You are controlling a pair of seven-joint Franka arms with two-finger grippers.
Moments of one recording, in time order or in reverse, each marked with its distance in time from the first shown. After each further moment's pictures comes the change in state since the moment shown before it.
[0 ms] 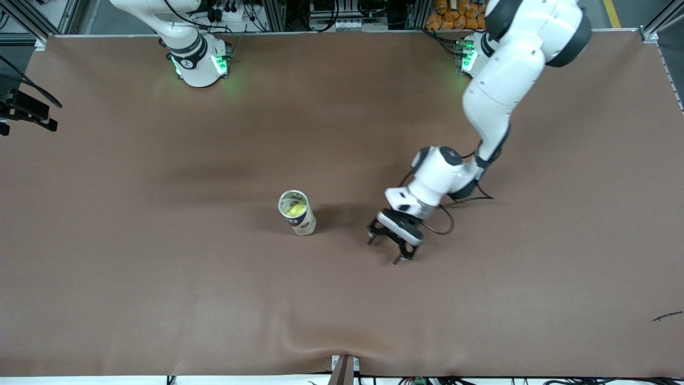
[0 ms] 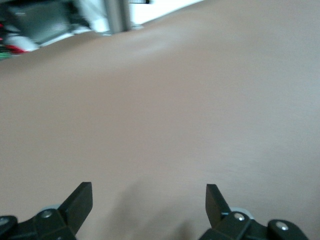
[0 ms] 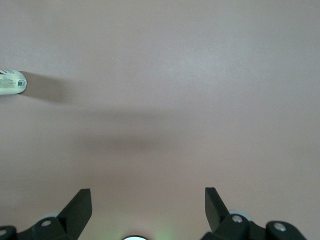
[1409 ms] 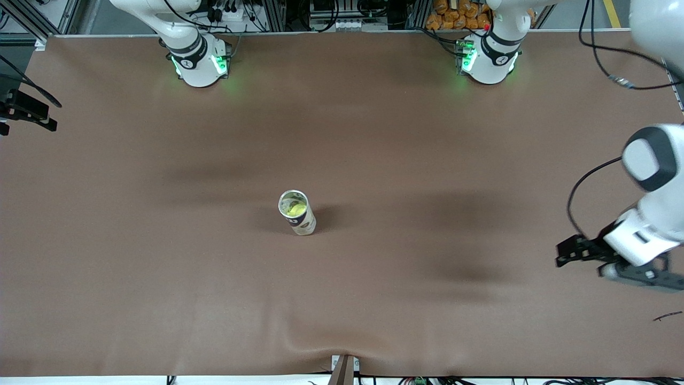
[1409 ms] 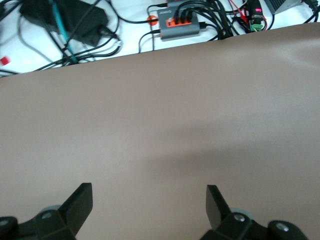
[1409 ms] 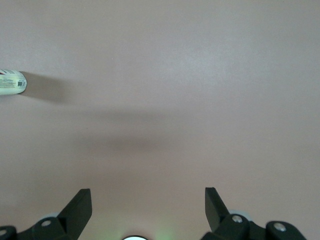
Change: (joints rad) left arm 0.432 -0.433 0.069 0.326 0.004 -1.250 -0.083; right arm 0.000 0.000 -0.001 0.002 0.000 -0.001 0.000
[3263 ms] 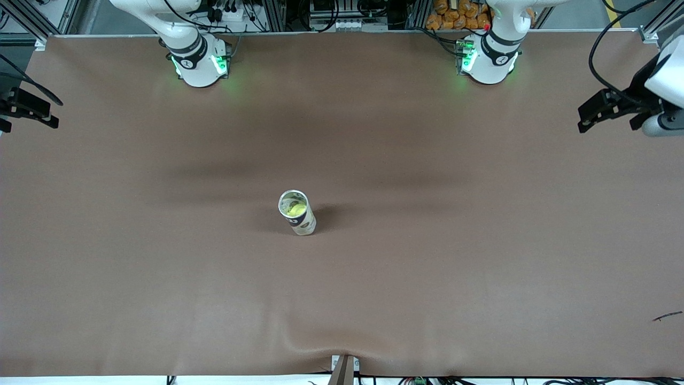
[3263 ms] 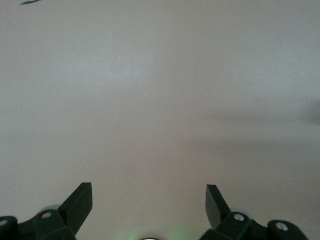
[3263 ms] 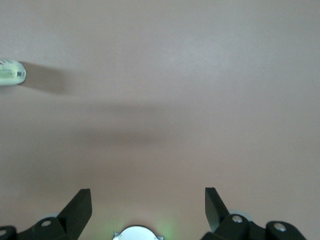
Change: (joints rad) left arm -0.123 -0.503 0.050 -0.122 0.052 -0.641 -0.328; right arm 0.000 0.000 -0.001 0.001 0.000 -0.050 0.001
